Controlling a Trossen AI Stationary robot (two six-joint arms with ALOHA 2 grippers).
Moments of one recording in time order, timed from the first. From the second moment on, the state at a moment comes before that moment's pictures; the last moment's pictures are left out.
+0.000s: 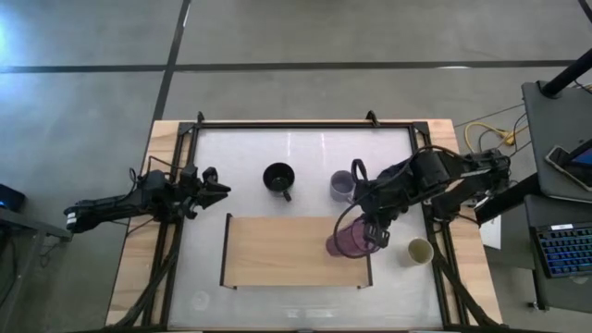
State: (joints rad) left arm 0.20 0.07 0.01 0.25 0.26 -0.62; right arm 0.30 1.59 1.94 -1.57 -0.06 0.71
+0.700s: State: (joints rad) left arm 0.20 0.07 0.01 0.35 0.15 -0.65; right arm 0.30 1.59 1.95 -1.57 -0.05 0.74
